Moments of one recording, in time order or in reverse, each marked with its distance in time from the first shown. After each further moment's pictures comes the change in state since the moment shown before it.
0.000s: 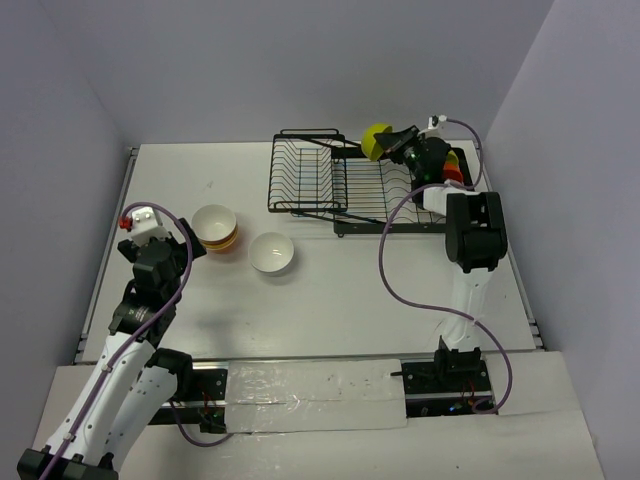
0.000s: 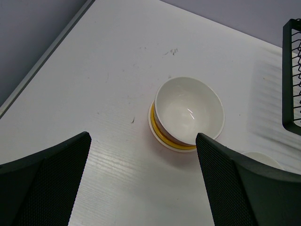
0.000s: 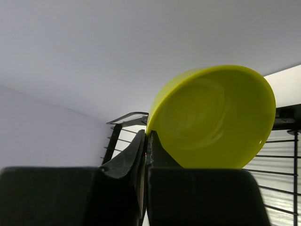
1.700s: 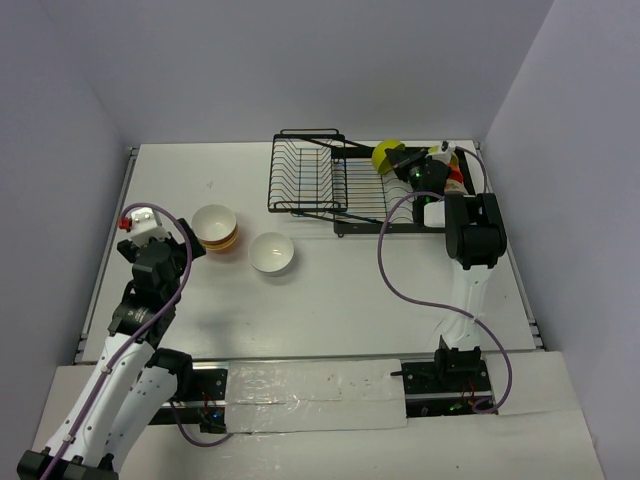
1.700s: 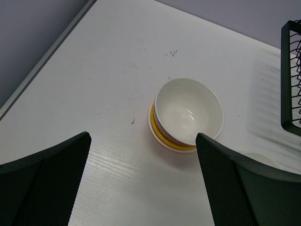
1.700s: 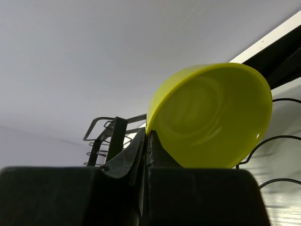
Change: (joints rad) left arm 0.000 -0.009 0.000 0.000 0.000 0.004; right arm -0.027 0.042 -0.187 0.218 0.145 0.087
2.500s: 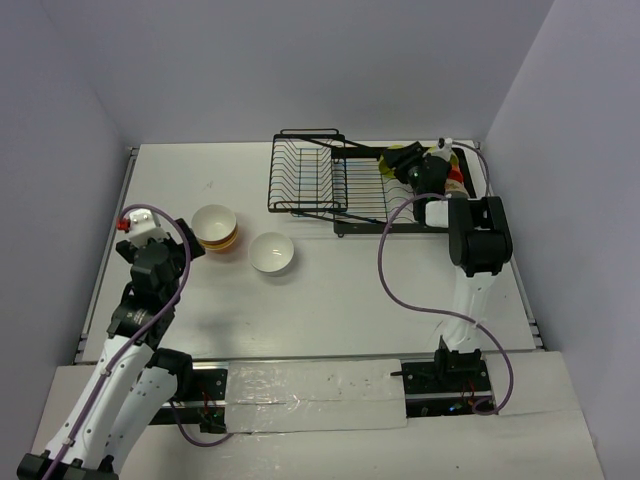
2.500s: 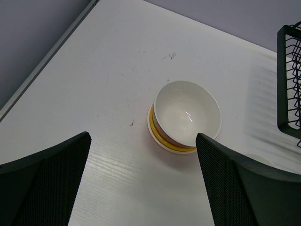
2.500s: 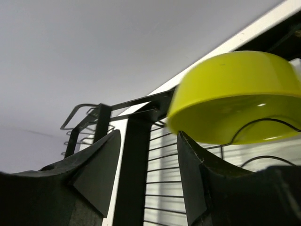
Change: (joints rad) left arm 0.000 -0.013 0.000 0.000 0.000 0.000; right arm 0.015 -0.083 -0.035 -0.146 0.032 -0.127
